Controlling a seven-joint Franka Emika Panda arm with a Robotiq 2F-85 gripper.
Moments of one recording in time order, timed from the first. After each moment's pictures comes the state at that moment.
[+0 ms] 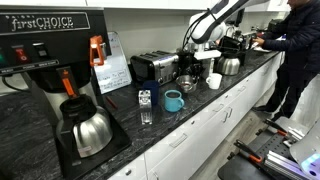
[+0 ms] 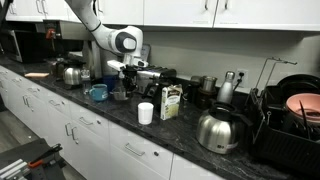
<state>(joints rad) 0.14 0.24 0.03 -2.08 0.05 2.22 0.29</state>
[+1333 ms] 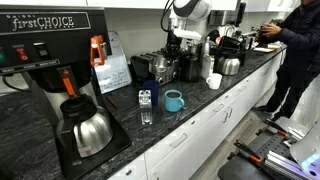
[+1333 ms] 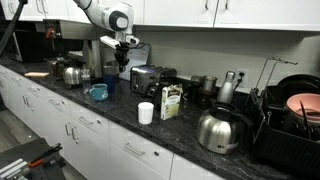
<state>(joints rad) 0.20 0.25 0.14 -1.81 0.18 2.14 0.25</state>
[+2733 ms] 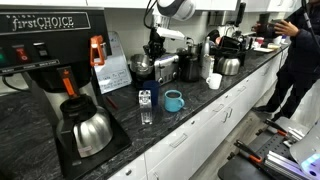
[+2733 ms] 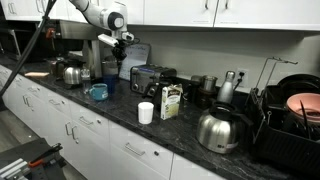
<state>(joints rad) 0.29 0.40 0.17 -1.58 0.13 2.18 0.25</state>
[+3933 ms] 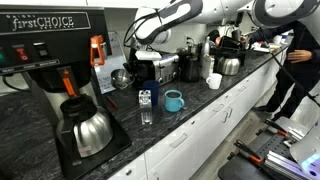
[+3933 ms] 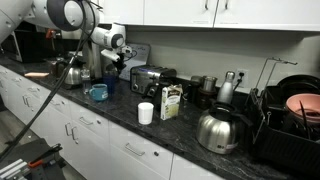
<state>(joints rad) 0.40 0.79 0.17 -1.21 0.06 2.28 0.25</state>
